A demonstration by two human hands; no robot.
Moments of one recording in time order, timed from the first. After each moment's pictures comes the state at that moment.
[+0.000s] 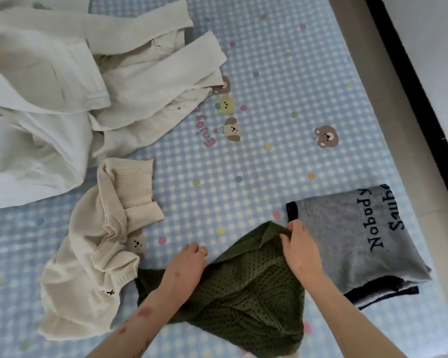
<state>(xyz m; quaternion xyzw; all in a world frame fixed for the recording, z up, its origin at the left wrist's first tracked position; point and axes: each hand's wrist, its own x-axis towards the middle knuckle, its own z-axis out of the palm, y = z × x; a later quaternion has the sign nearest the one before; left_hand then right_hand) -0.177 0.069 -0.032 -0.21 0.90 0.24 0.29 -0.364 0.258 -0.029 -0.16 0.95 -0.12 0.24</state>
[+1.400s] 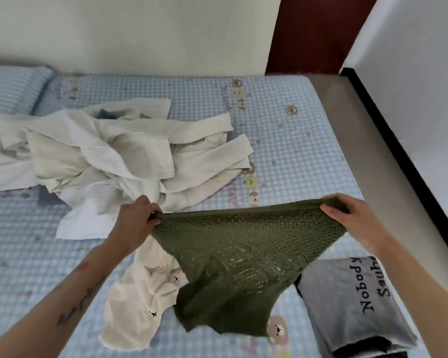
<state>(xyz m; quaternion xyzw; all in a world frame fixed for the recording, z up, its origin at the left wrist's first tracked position) -0.150 -0.121 0.215 -0.35 0.92 0.16 0.00 -0.482 0.195 0.251 -0.24 0.80 -0.44 0.32</state>
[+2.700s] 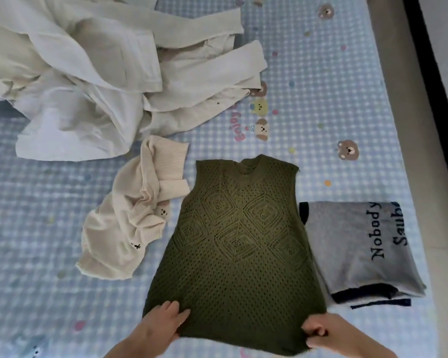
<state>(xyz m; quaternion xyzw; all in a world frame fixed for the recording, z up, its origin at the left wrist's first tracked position) -0.010 0.134 -0.004 -0.09 0.89 0.20 0.39 -0.321 0.397 0.034 -0.32 0.71 0.04 0.63</state>
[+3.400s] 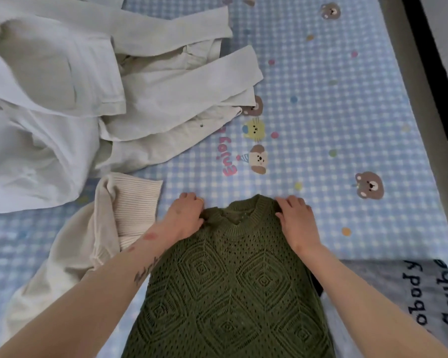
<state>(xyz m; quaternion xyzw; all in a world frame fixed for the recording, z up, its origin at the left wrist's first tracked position) -0.303 -0.087 -0.095 -0.27 0.91 0.23 0.22 -0.490 0.123 -0.092 -0.43 0.88 -0.02 0.18</state>
